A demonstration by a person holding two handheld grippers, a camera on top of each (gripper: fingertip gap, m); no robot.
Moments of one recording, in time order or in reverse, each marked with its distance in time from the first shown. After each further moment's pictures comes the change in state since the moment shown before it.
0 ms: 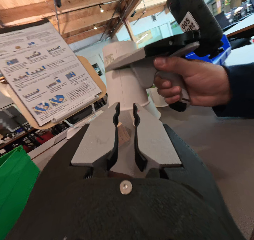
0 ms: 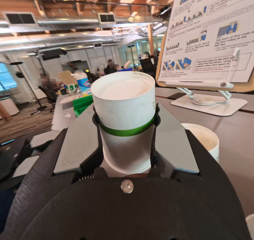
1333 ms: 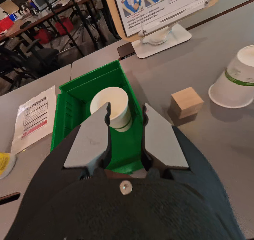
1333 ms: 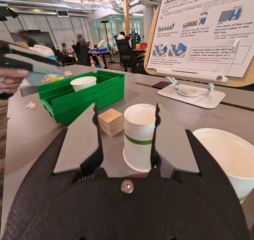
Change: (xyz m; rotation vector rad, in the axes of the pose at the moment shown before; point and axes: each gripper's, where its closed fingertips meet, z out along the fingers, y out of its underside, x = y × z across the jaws) left arm -0.266 0.067 -0.075 -0.757 -0.262 -0.203; right arm -0.002 0.035 0.050 -0.143 0.208 -0.124
